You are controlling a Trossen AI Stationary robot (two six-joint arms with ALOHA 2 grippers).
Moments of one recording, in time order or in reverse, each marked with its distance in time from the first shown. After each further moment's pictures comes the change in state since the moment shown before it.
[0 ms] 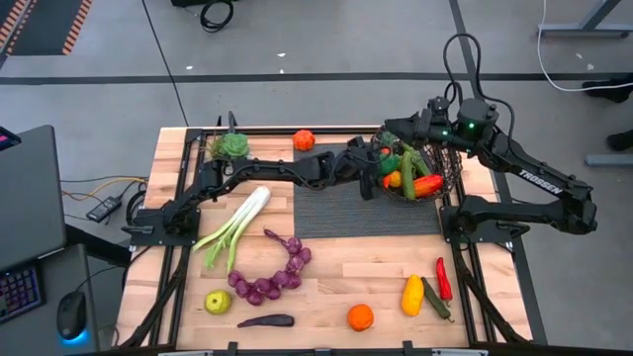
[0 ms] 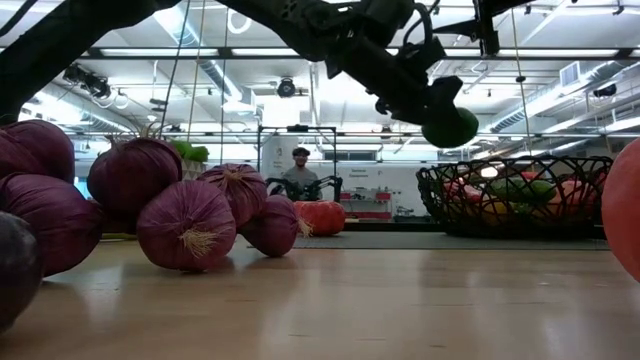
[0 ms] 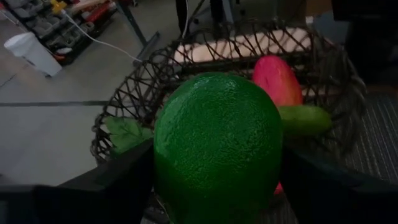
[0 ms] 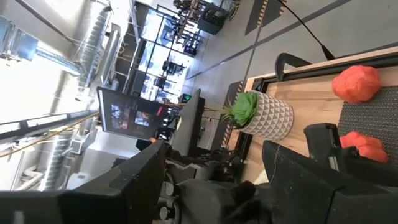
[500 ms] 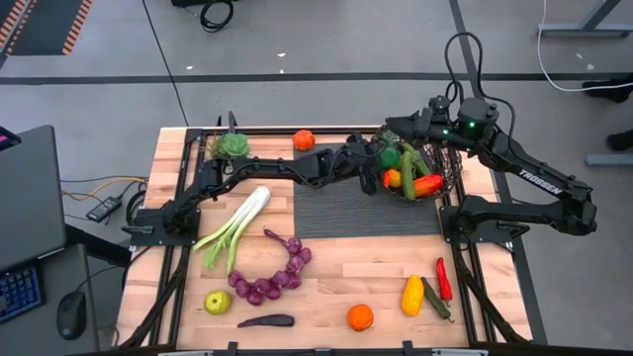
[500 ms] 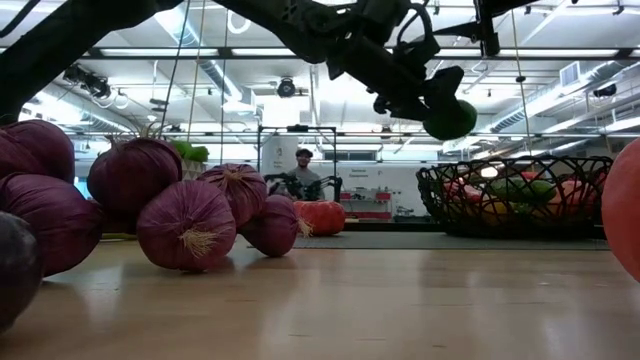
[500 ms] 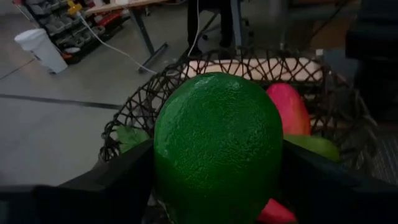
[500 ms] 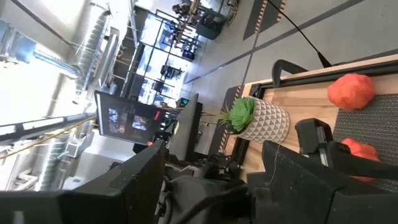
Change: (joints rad) left arm 0.008 0.000 0.000 0.075 -0.002 -0.086; right arm -0.019 0.000 0.000 0.000 0.004 -0.015
